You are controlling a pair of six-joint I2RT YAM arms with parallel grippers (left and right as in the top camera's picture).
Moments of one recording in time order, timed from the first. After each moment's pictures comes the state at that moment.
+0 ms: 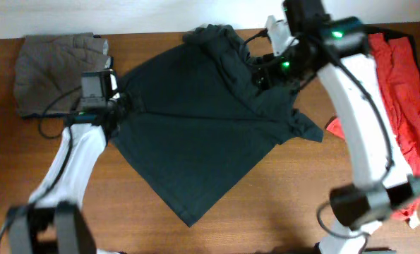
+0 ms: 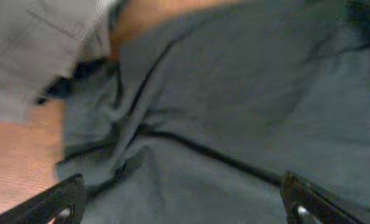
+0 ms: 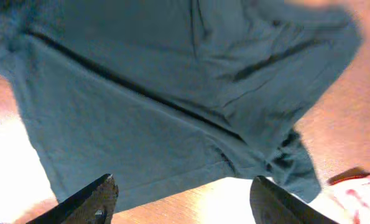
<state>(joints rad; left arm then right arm) 0.00 1.63 1.14 -0.40 0.01 -0.26 0.24 1.90 2.22 -1.46 -0.18 -0.01</state>
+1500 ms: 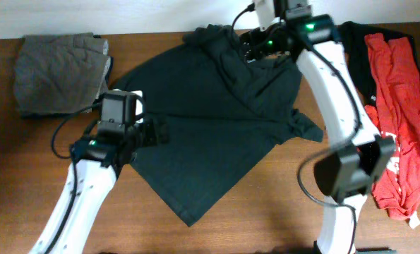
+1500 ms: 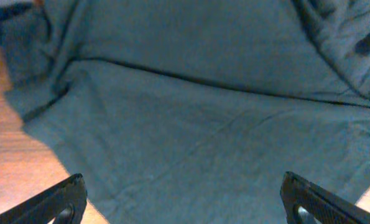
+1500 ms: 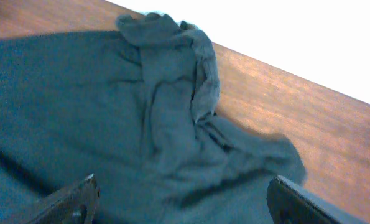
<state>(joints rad) -0.21 1.35 1.06 -0.66 0.02 -0.26 0.22 2.15 2.22 -0.96 -0.09 -0.16</state>
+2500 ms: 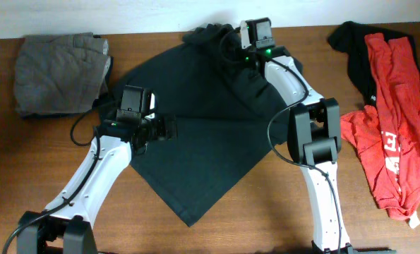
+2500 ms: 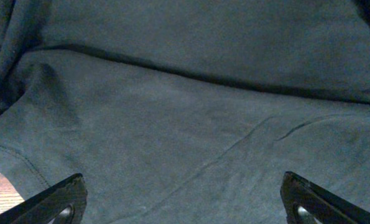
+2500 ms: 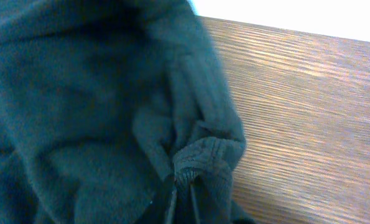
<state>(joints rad) -0.23 1.57 1.06 -0.53 0.01 -0.26 0.20 2.60 2.22 -0.44 -0.08 0.03</state>
